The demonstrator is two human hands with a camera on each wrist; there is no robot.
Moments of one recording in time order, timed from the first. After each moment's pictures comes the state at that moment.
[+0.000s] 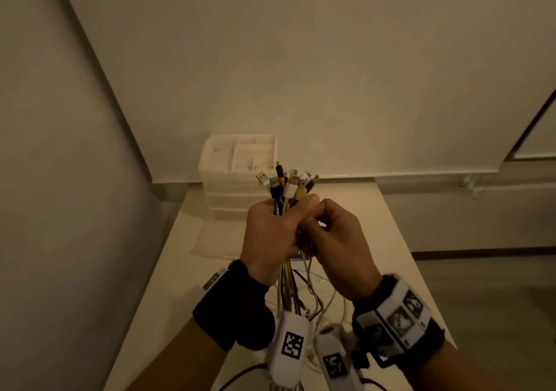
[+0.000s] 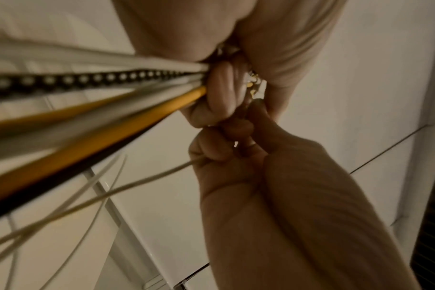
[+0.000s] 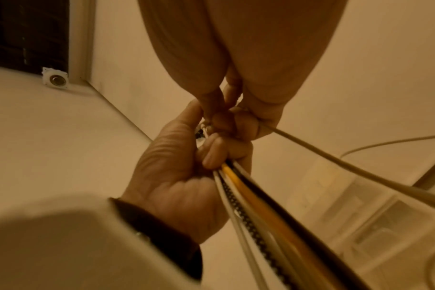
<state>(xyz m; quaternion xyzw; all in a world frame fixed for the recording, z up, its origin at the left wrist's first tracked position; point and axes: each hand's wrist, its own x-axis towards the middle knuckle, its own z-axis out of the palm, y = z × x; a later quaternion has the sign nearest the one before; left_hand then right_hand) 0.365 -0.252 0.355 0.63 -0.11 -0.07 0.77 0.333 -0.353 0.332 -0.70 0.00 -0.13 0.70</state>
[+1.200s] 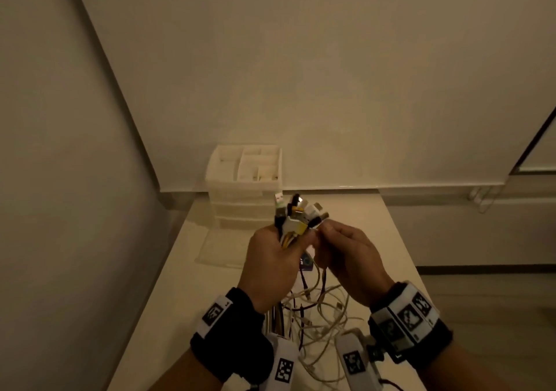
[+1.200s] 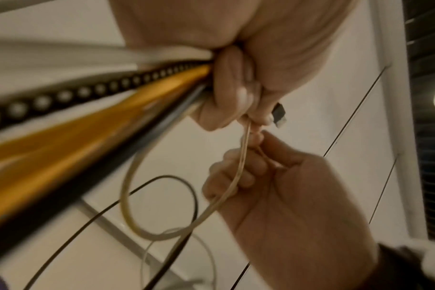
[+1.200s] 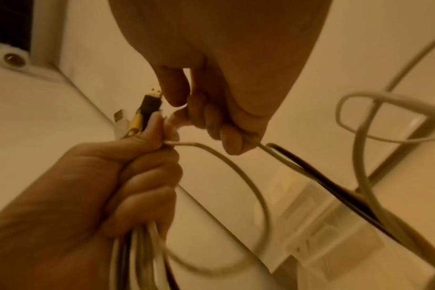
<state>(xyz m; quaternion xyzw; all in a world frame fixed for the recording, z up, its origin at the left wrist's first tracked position) 0.350 -0.234 0.337 0.76 -0.18 0.04 0.62 0.339 -0.381 0.306 -0.62 -0.06 -0.03 0.78</state>
